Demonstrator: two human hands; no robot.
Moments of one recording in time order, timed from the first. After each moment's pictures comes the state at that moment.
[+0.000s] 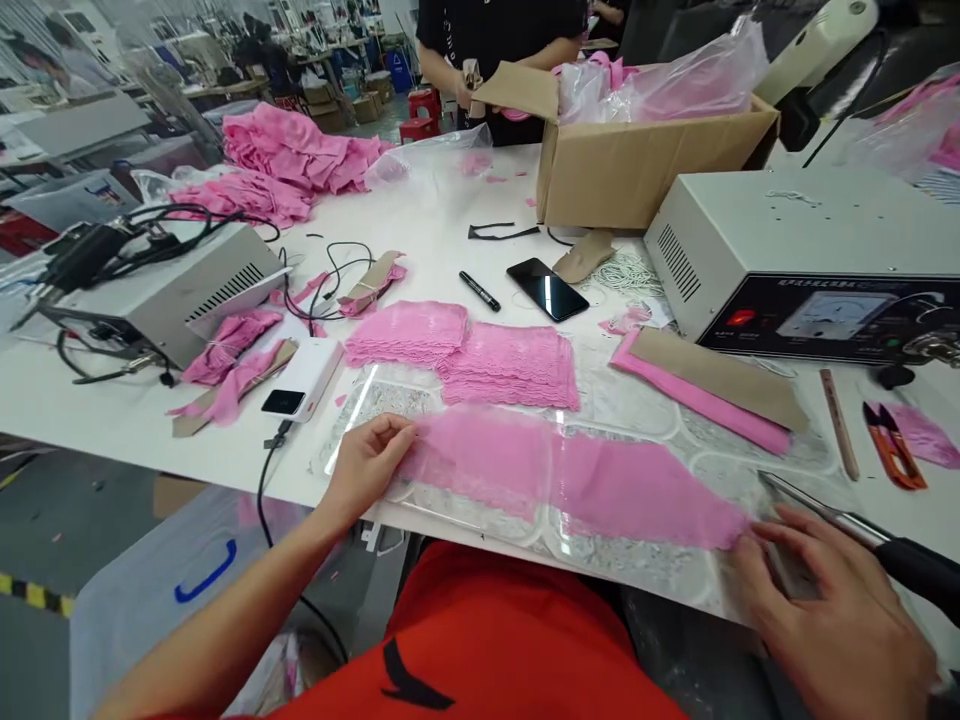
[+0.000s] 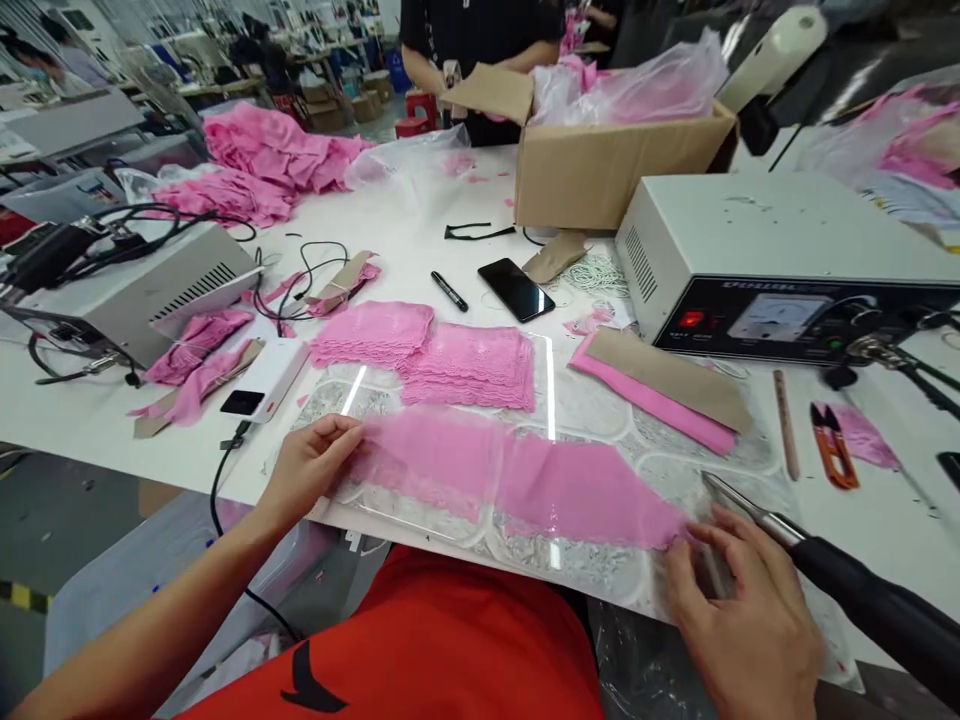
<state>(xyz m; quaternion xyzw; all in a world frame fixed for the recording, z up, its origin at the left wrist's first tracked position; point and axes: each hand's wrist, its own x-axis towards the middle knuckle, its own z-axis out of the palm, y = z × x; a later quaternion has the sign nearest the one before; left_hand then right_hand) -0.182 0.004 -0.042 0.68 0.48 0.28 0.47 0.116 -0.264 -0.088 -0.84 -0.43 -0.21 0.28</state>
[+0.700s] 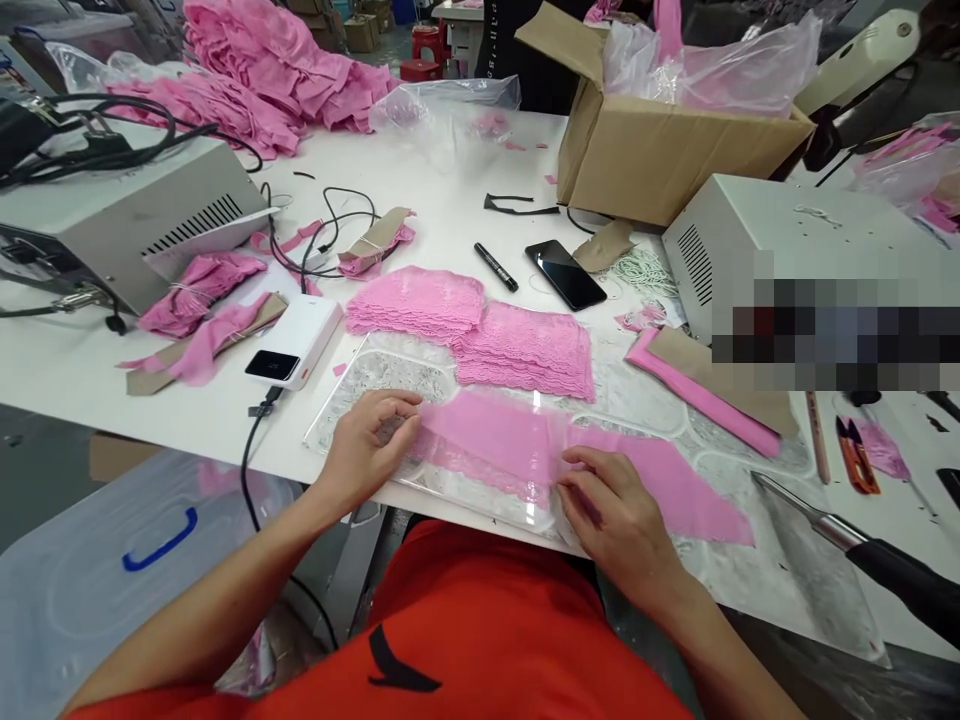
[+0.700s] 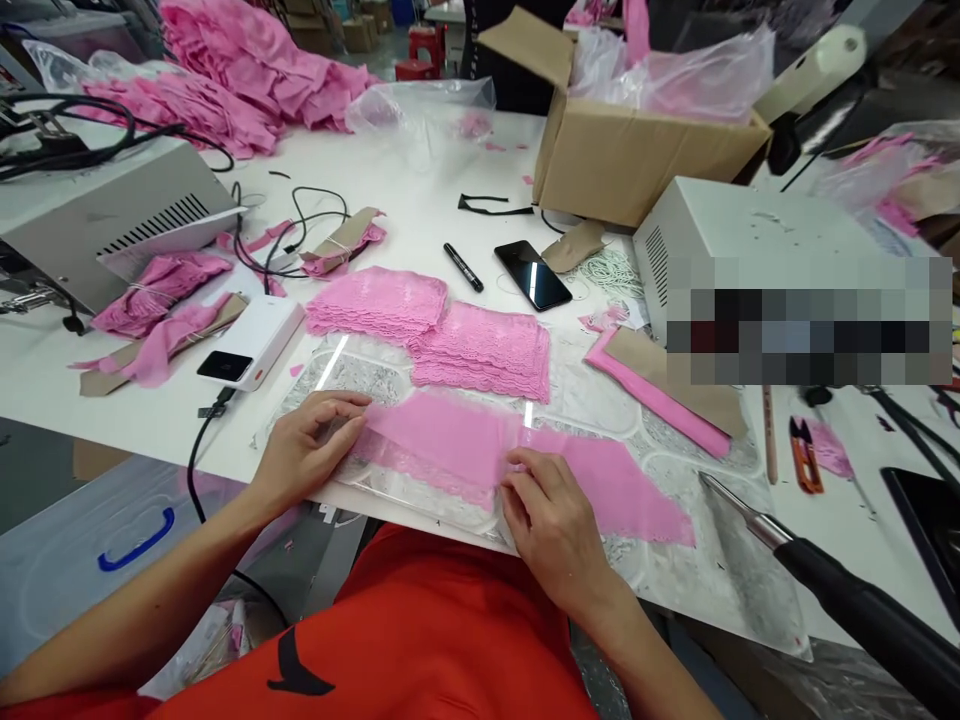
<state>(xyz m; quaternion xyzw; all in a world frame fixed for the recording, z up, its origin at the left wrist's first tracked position) -0.205 0.009 -0.059 0.83 0.38 0.30 0.27 0.039 -0.165 -0.069 -0.65 -0.68 -0.04 0.34</state>
